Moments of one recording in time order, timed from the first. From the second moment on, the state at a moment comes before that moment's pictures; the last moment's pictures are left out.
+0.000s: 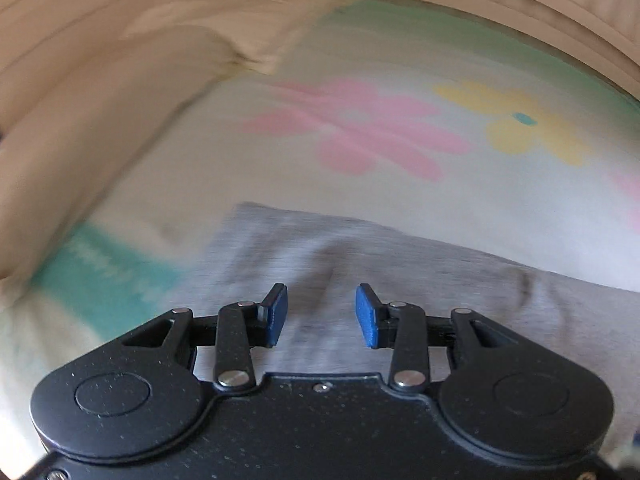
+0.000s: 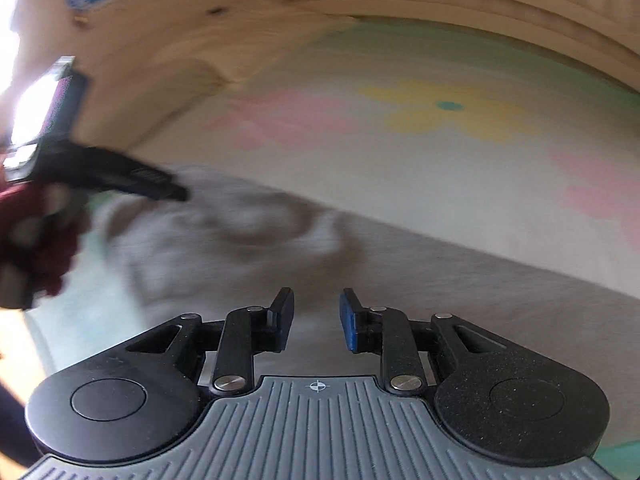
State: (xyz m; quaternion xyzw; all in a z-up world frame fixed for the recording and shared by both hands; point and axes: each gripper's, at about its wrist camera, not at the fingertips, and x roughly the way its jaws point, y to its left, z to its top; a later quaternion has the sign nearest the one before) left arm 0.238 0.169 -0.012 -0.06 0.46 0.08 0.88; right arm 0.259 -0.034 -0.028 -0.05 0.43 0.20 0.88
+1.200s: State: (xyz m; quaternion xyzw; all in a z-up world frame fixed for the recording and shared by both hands) left arm 0.281 0.063 -0.041 0.01 0.49 -0.06 0.87; right arm 0.307 -0.168 -0.088 0.02 0.47 -0.03 0.88
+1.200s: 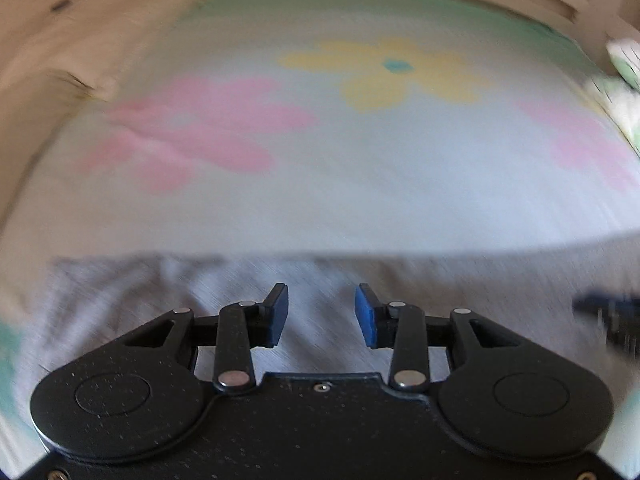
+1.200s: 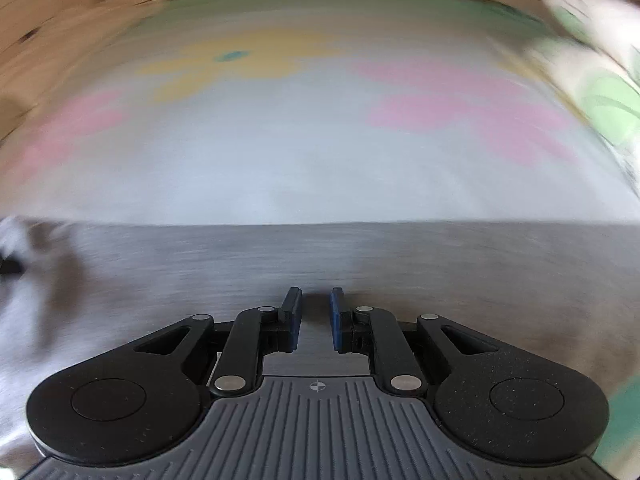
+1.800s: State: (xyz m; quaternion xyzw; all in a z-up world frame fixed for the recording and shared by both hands) left arm 0.292 0.039 -0.070 0.06 0.51 -0.02 0.86; right arm 0.306 -0.304 -0.099 0.10 0.45 -0.18 0.87
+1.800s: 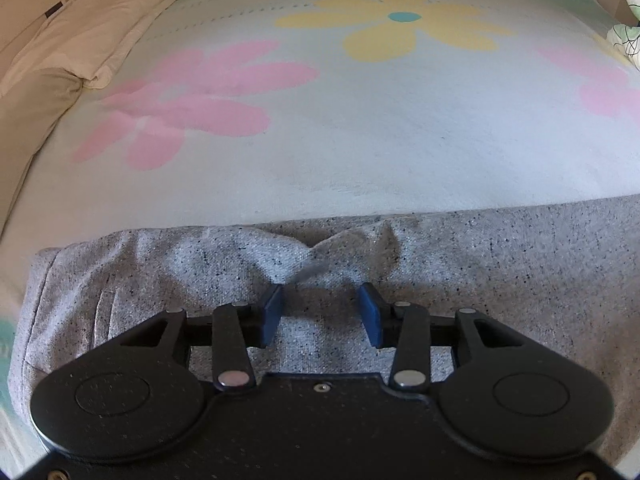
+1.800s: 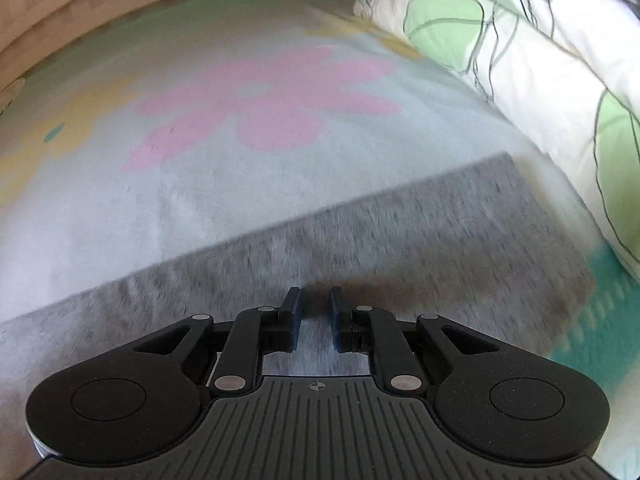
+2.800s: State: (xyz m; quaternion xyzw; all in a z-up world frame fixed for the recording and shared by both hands) left arm 0.286 0.032 -0.057 0.04 0.51 -0.04 0.86; right arm 0.204 -0.440 -0.051 0.24 0.38 -0.25 0.86
